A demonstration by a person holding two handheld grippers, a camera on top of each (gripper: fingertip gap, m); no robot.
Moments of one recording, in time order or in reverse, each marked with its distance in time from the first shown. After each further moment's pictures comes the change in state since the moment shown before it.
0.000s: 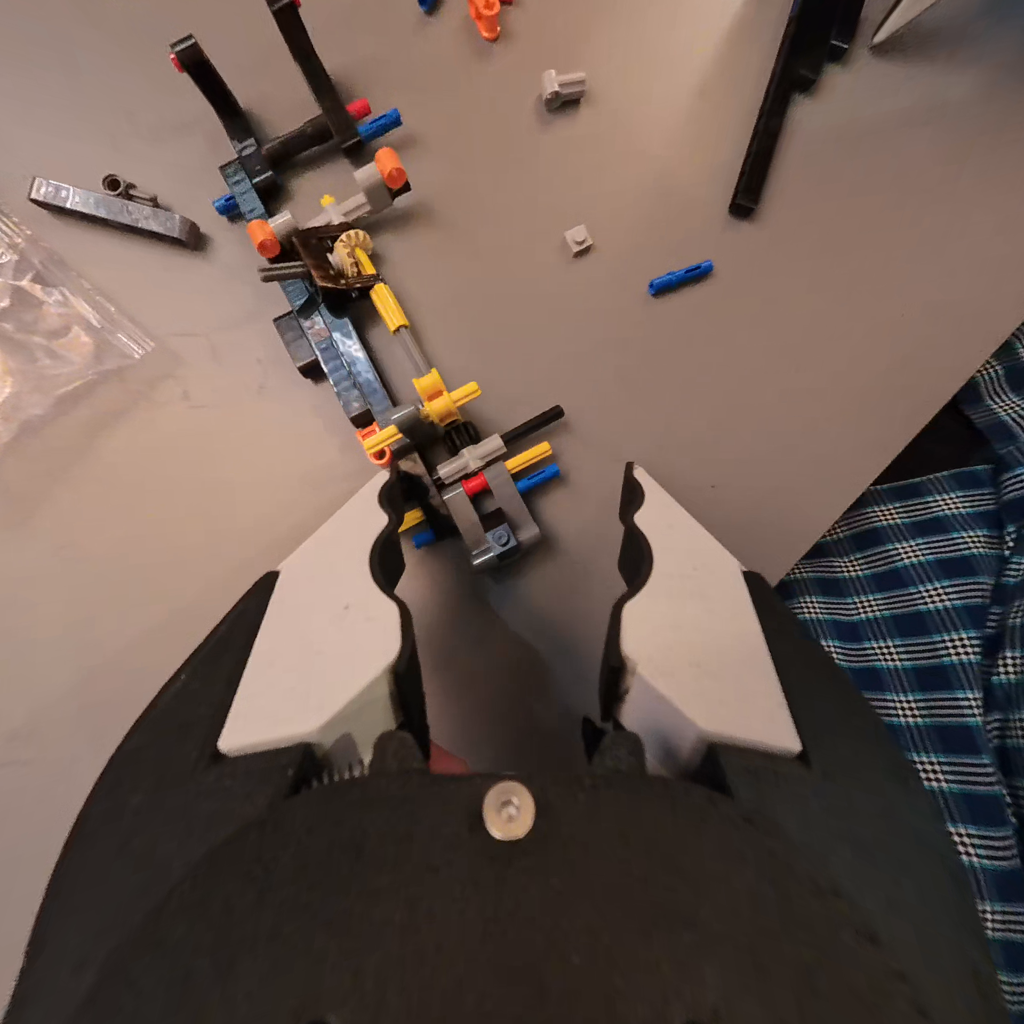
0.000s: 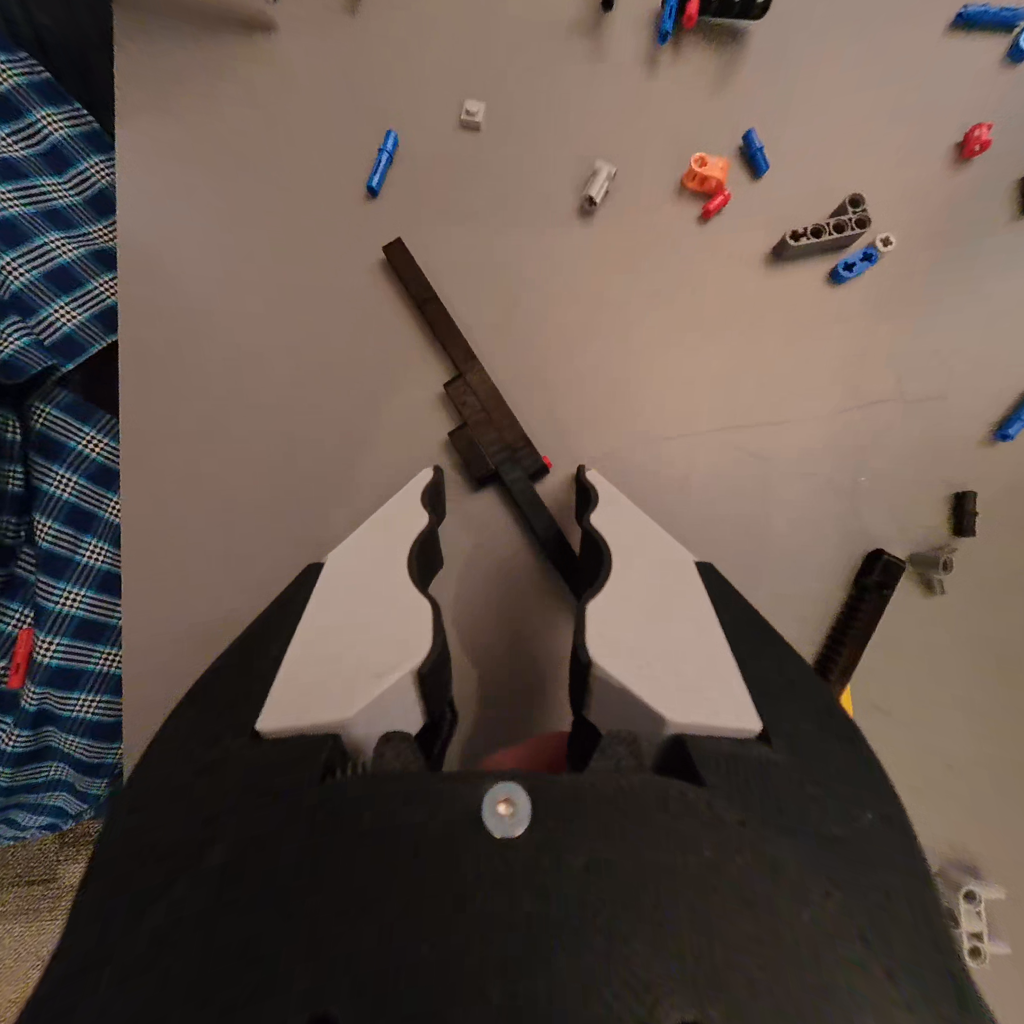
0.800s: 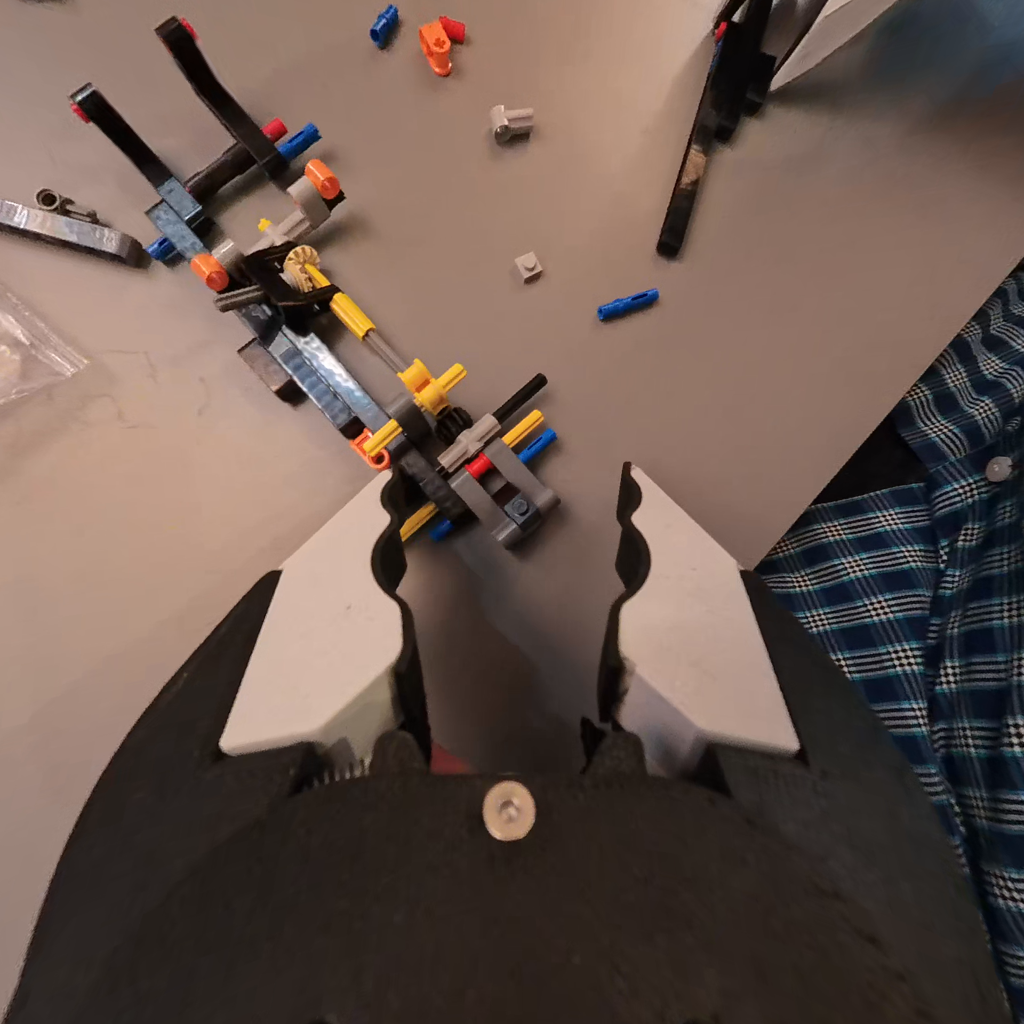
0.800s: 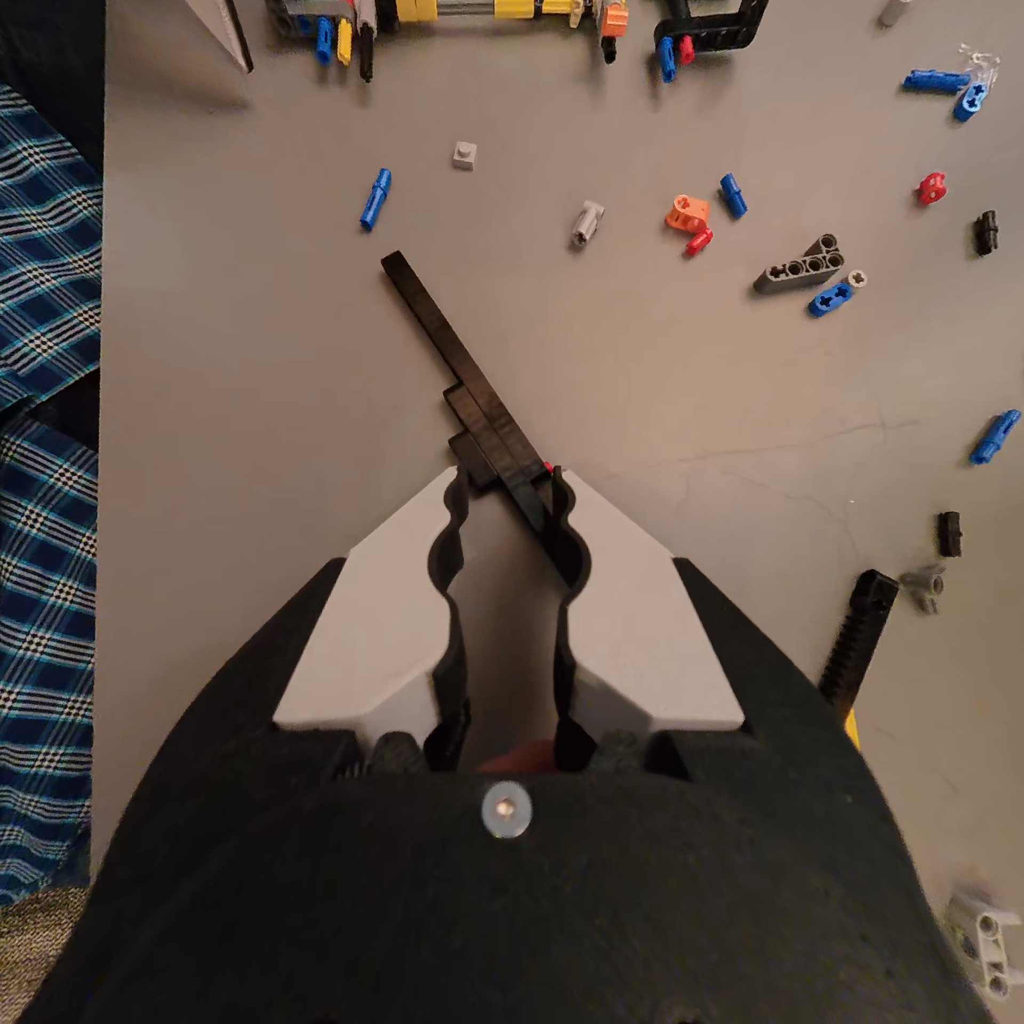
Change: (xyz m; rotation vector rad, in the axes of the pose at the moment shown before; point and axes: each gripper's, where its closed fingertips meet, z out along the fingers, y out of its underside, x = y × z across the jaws) left arm 0.017 -0.006 0.003 0.039 0.051 -0.022; right arm 0.001 -0.009 0.006 0.057 0.045 -0.008
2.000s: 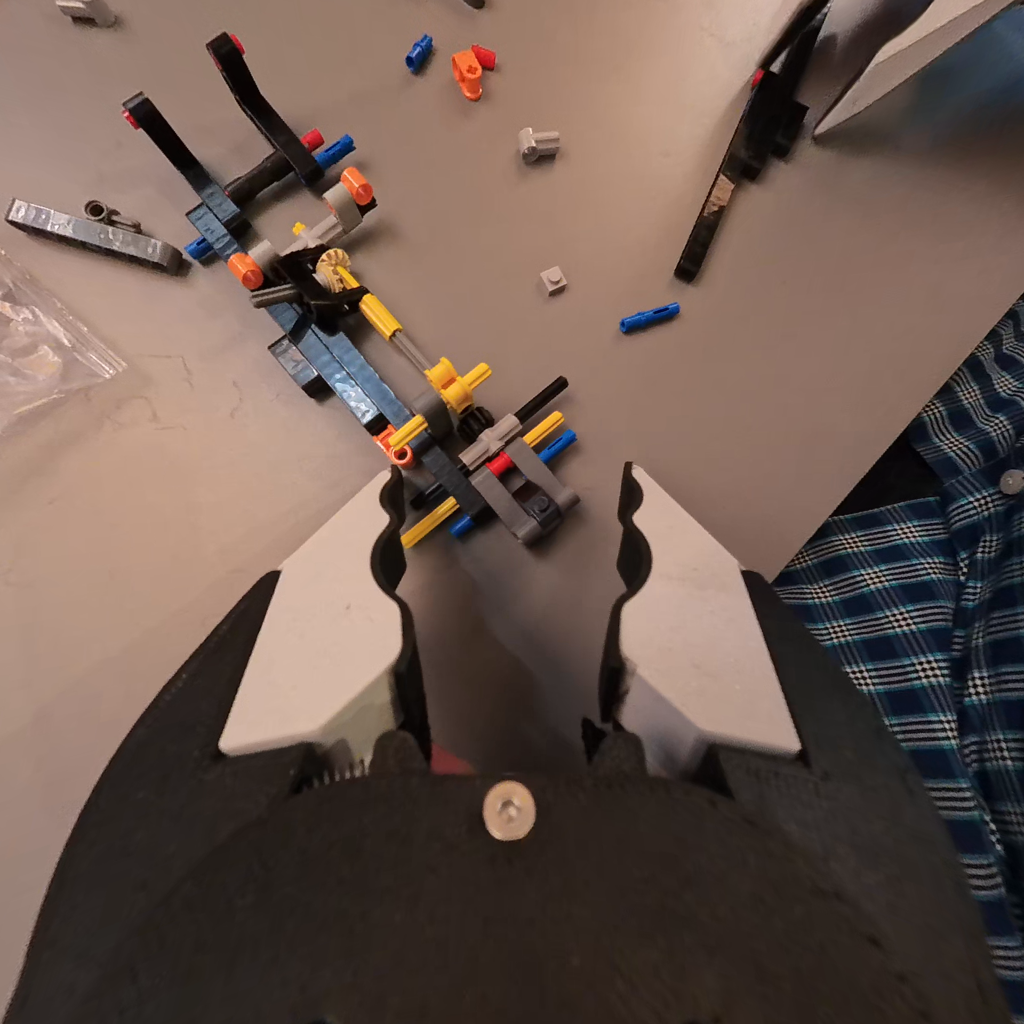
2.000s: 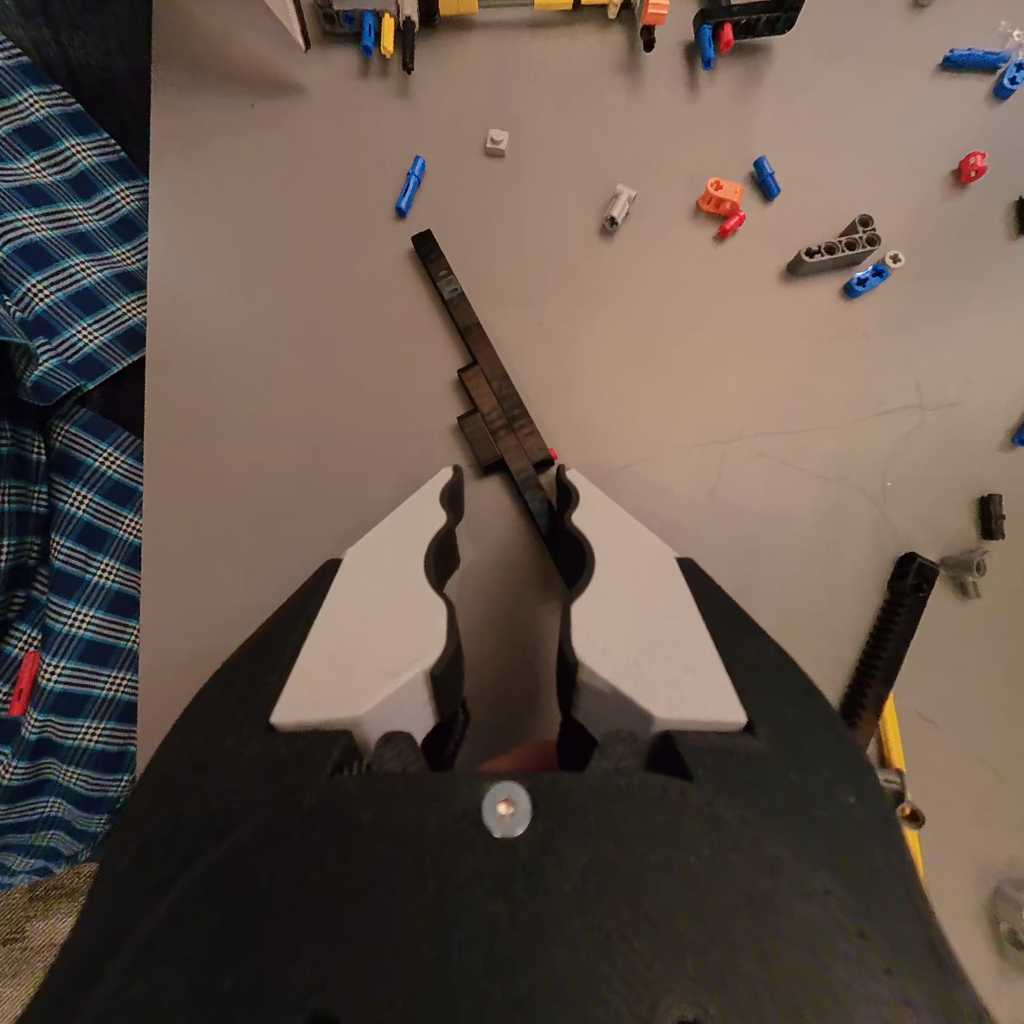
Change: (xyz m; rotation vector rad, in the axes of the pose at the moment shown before) left arm -0.009 -0.003 -0.001 0.033 -0.013 -0.011; right arm -0.011 0.005 -0.005 0.006 -0.027 0.009
